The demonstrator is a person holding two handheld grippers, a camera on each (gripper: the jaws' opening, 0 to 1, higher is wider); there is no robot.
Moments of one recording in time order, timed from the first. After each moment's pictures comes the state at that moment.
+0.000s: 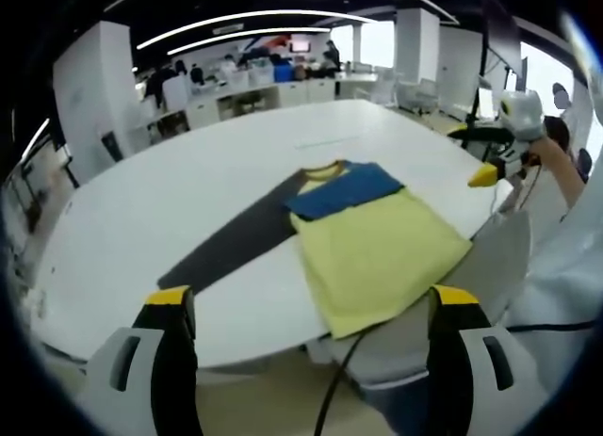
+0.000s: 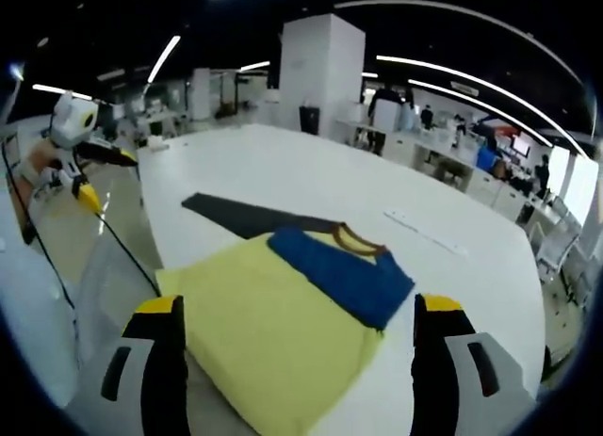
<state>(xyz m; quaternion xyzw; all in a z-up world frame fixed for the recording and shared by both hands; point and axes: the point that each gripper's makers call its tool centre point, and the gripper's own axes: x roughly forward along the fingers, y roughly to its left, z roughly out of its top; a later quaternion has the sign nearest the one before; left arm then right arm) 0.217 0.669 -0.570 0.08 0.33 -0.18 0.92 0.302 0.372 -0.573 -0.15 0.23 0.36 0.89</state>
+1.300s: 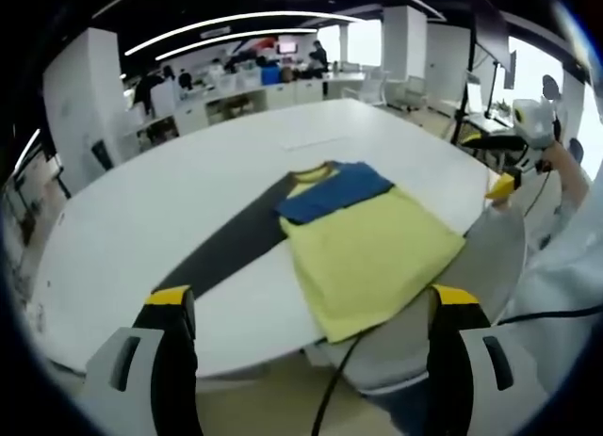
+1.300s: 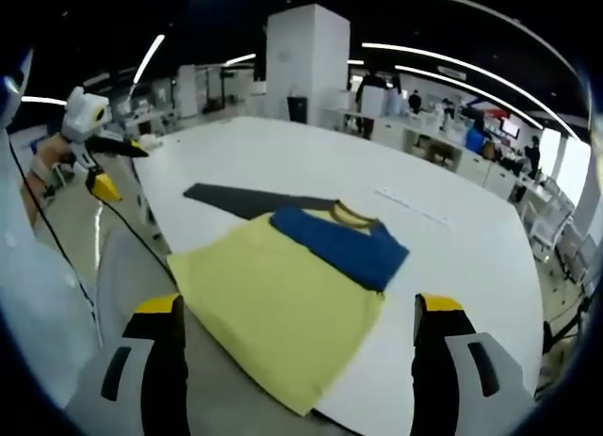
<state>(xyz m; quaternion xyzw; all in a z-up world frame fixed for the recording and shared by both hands) 0.222 0.659 -0.570 0.09 0.33 -0.21 0.92 0.259 0.346 -0.579 -0.14 0.26 0.33 0.89</state>
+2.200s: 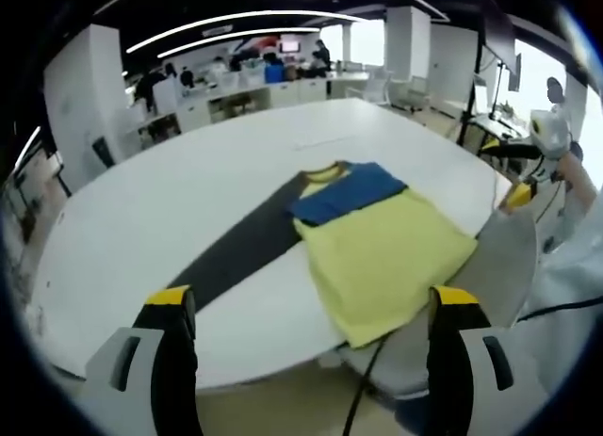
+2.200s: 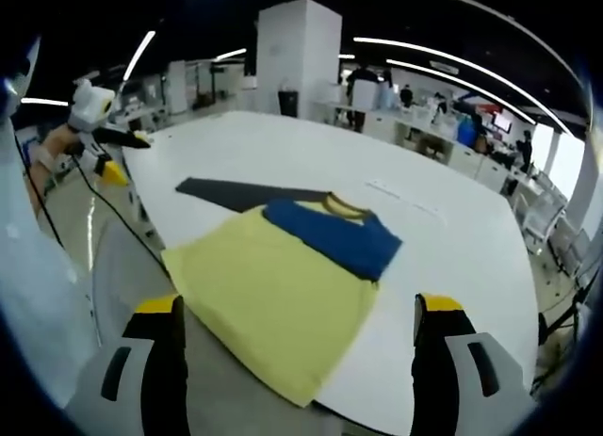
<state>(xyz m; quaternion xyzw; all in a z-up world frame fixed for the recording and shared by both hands) 0.248 0.686 -0.577 0.09 0.34 -0.20 0.91 0.253 0.343 -0.583 -0.14 0.28 0.31 0.90</state>
